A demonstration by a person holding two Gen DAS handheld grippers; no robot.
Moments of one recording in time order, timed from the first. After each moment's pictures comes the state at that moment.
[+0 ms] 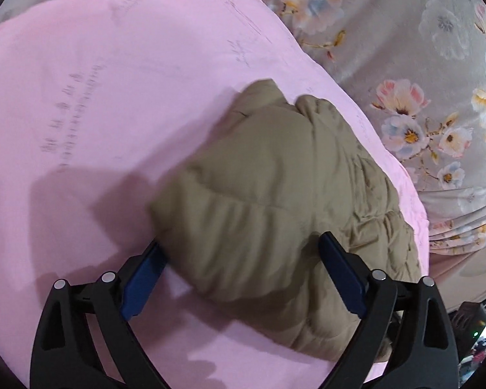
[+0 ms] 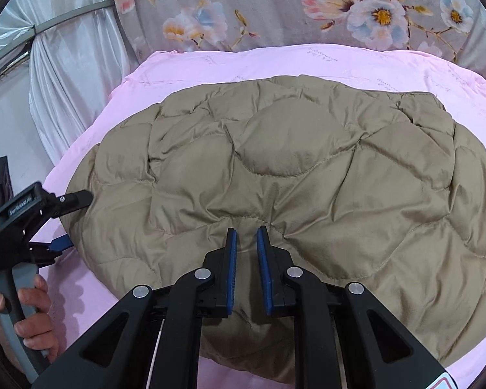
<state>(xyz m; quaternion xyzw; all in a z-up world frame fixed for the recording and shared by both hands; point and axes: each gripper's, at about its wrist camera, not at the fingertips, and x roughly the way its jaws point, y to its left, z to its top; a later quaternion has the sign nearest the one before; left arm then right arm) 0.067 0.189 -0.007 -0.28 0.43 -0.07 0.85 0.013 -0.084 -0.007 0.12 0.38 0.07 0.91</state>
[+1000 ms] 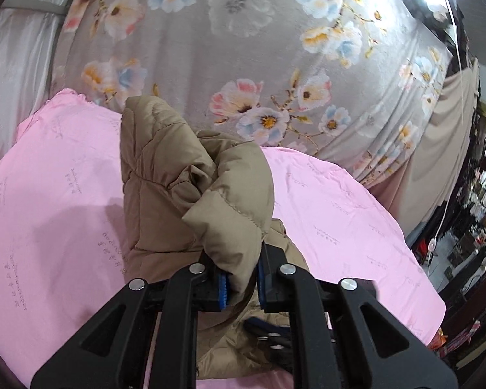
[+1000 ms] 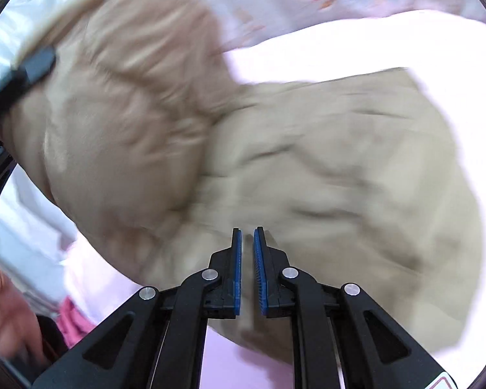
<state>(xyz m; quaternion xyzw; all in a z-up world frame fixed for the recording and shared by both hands) 0.002 0.039 0.169 -0.07 0.28 -0.29 0.91 -0.042 -0.139 0.016 0.23 0.40 0.08 0.88</state>
